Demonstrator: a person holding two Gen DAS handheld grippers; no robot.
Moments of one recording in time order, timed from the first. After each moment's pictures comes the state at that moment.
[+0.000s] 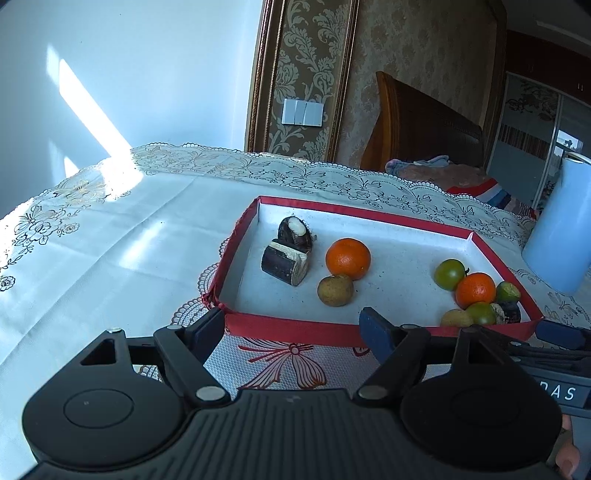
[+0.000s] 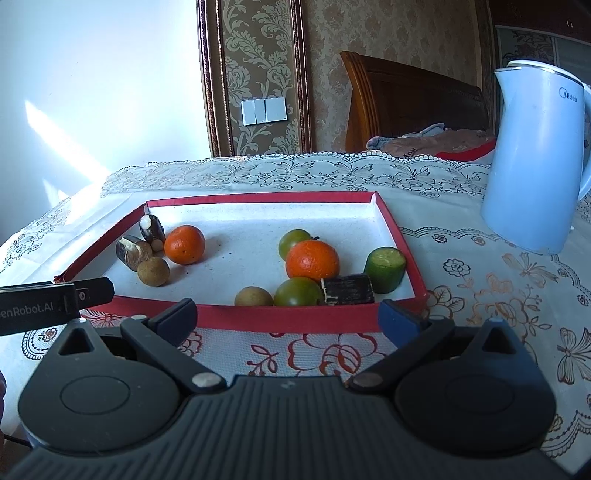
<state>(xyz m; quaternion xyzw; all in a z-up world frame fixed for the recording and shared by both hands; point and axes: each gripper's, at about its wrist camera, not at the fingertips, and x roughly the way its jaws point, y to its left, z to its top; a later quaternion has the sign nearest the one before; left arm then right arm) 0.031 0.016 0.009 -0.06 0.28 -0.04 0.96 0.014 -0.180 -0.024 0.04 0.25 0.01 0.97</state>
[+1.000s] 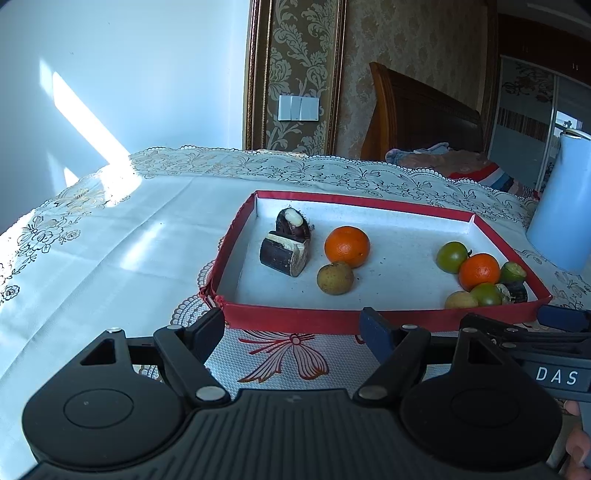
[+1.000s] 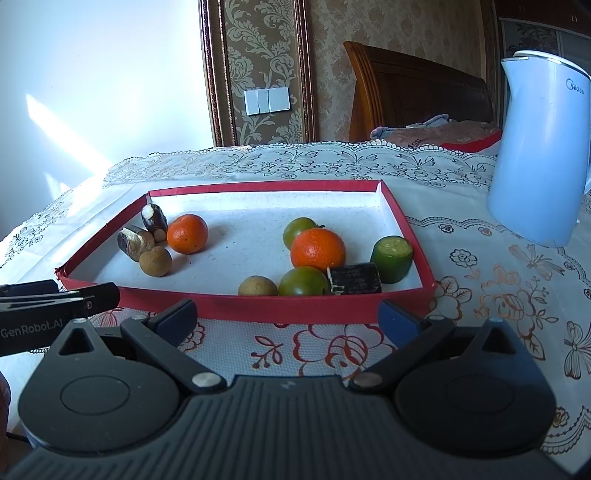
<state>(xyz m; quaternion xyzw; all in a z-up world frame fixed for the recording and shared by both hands) 0.028 0.006 0.004 -0.02 0.28 -0.03 0.96 0.015 -0.178 -0.026 0.04 0.26 0.02 0.96</state>
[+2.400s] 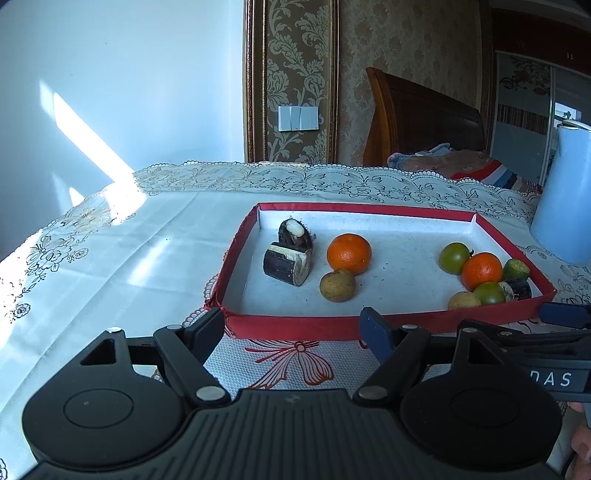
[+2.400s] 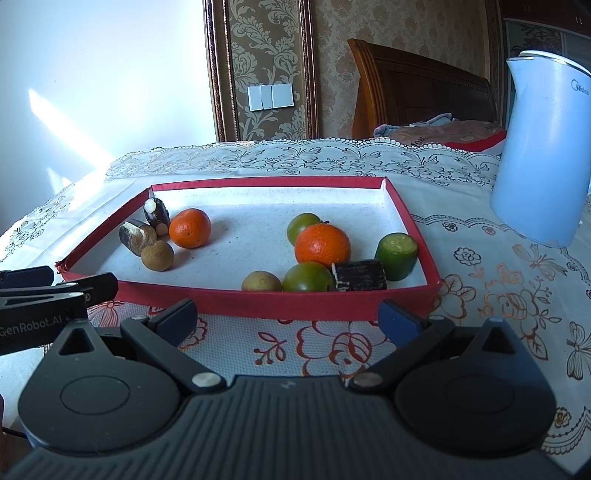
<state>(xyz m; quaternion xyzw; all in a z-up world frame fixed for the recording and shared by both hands) 0.023 0.001 0.009 0.01 0.26 -0.02 0.97 0.016 -0.176 -0.028 0.03 0.27 0.02 0.96</state>
